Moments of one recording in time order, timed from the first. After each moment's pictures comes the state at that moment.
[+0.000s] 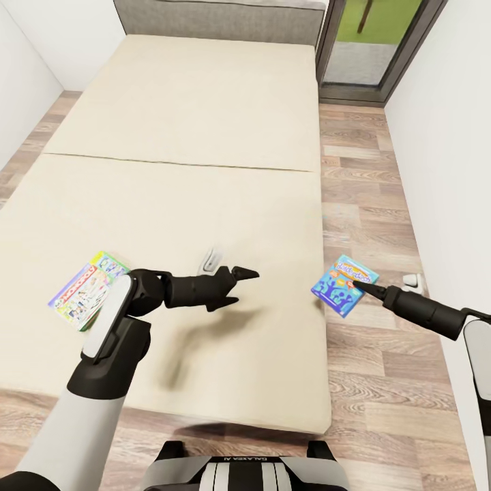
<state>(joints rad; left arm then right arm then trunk) -0.79 -0.01 -0.25 -1.61 1.96 0.89 0.98 -0.56 -0.29 -0.36 -1.53 -0.57 1.04 0.64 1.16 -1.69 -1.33</state>
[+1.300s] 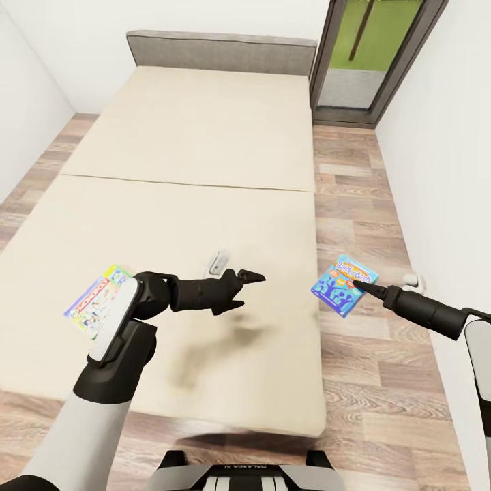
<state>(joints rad) -0.77 -0.04 -0.26 -1.60 1.95 0.89 0.98 -0.56 -0.30 -0.36 -1.55 -0.57 1.04 0.64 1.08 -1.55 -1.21</state>
